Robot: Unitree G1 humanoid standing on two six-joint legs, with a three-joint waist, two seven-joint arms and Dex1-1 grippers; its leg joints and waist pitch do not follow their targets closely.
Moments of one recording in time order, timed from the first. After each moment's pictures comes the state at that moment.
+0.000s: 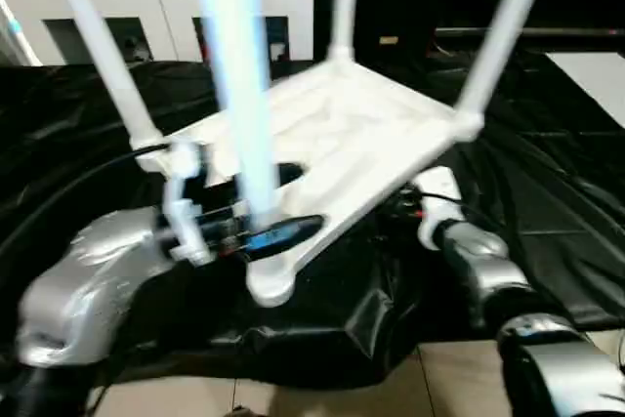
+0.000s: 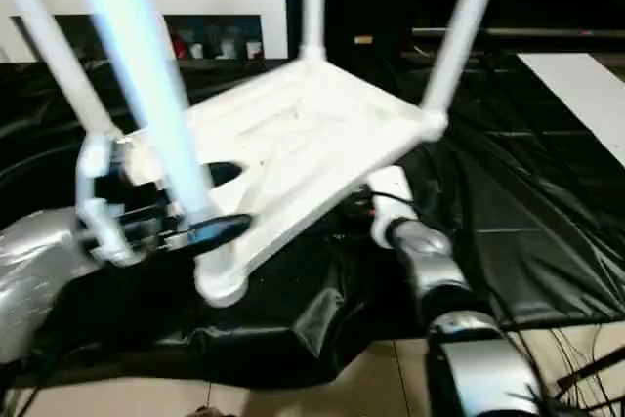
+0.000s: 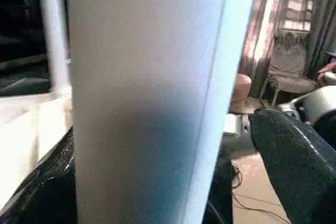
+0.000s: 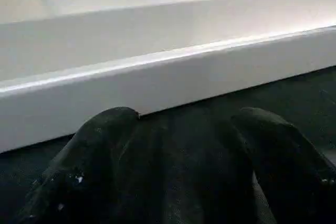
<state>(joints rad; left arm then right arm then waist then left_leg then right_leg) -0.29 0.45 -0.03 -0.25 -0.65 0.46 -0.97 -0.69 -0.18 -0.02 1.14 -0.02 -0.19 0.43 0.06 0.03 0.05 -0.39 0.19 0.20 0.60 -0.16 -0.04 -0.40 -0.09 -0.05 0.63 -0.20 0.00</state>
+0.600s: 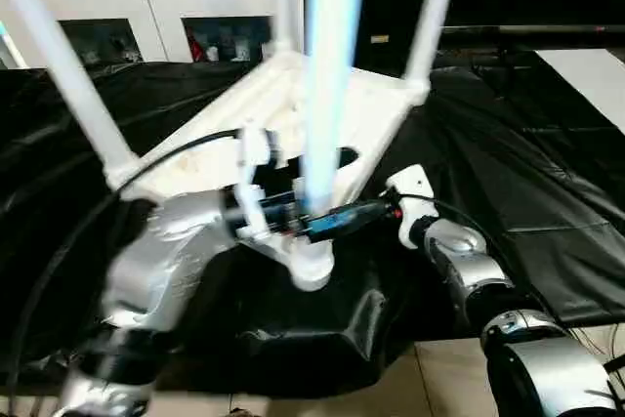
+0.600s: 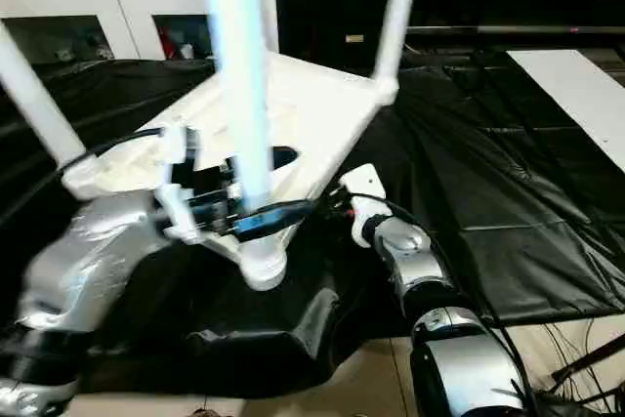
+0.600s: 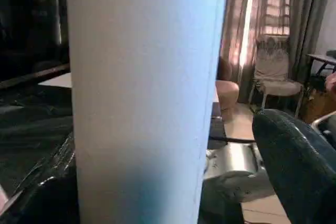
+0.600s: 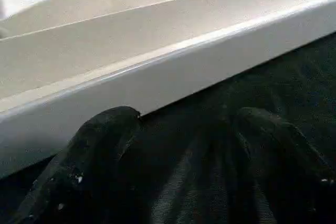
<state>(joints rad) -0.44 0.25 -0.17 -0.06 -0.51 0.33 -0.96 -0.70 -0.13 0.01 1.14 -0.03 -0.21 0.54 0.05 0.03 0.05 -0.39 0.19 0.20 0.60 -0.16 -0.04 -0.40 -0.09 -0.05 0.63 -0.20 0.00</state>
